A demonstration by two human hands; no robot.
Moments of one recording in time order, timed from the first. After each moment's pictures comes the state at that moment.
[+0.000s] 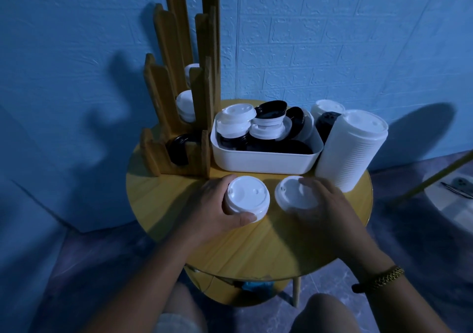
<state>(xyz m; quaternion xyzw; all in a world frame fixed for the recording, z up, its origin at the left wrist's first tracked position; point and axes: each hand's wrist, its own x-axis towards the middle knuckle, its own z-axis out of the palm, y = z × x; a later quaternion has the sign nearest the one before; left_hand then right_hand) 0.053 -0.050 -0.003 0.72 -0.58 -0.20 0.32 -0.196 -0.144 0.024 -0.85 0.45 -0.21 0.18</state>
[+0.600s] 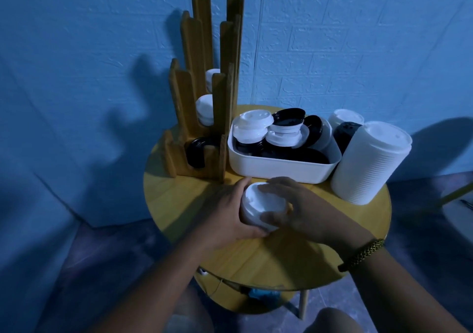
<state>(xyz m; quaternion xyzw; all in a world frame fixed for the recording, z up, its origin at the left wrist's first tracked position) 0.051 -0.050 -0.003 0.72 -0.58 -0.23 0.29 -0.134 -0.151 0.046 -0.91 0.29 -0.09 0.28</state>
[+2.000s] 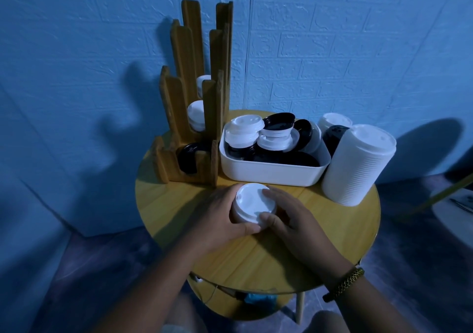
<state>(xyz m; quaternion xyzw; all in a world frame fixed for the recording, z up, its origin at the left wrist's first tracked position) 0.053 -0.051 -0.002 0.71 -0.59 -0.21 0.32 -0.145 -0.133 0.007 -0.85 0.33 -0.24 0.32</state>
